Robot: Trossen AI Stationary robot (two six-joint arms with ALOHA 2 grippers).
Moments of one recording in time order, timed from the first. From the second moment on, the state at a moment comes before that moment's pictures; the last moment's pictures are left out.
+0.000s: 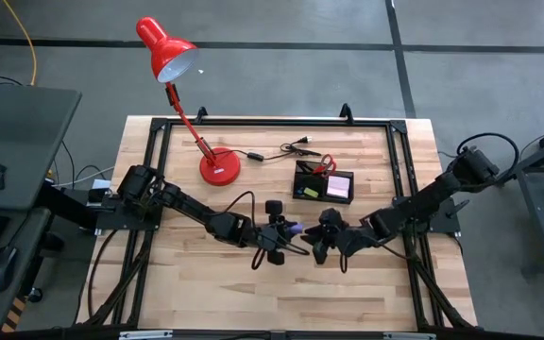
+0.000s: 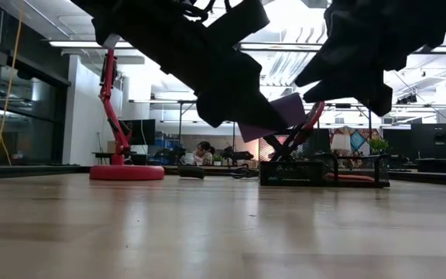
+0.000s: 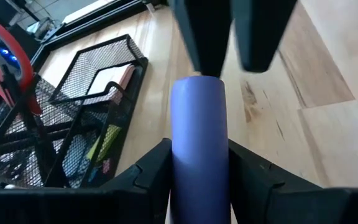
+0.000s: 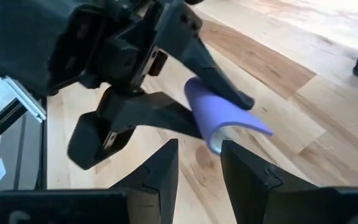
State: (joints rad) left arm -0.19 1.97 1.11 0.25 -0.53 0.15; right arm 0.49 1.46 0.68 0.17 0.53 0.96
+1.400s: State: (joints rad) left arm -0.19 1.97 1.11 0.24 -0.51 0.15; right arm 0.43 1.55 0.68 0.10 0.55 0.90
